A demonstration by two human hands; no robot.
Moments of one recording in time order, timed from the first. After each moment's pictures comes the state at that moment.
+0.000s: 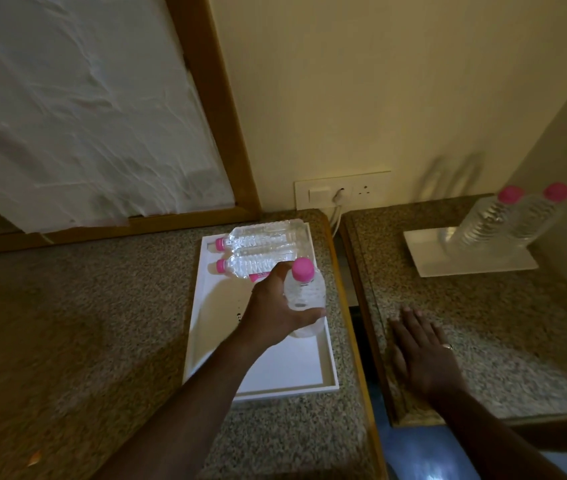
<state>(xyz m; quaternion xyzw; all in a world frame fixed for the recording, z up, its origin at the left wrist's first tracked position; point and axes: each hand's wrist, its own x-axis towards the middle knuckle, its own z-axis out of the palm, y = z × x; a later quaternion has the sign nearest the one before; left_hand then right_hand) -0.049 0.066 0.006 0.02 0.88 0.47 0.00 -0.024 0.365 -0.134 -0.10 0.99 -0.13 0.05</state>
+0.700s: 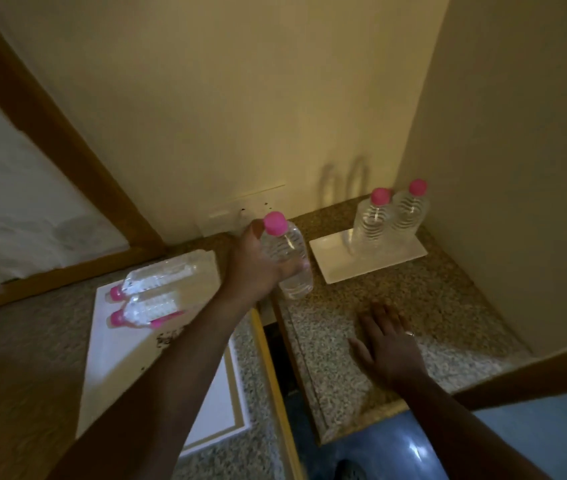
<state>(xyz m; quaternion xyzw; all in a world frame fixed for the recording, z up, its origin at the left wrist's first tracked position) -0.146 0.205 0.051 0.05 0.87 0.49 -0.01 -0.039 0.449 -0.136 0.00 0.99 -0.14 0.05</state>
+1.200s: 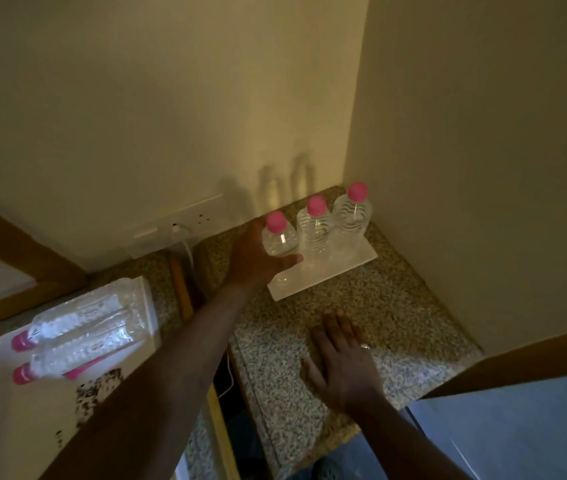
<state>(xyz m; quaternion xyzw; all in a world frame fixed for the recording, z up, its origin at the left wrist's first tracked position) -0.223 0.321 -0.013 0.09 0.88 0.46 0.04 -0.040 0.461 -0.151 -0.01 0.99 -0.15 0.03</state>
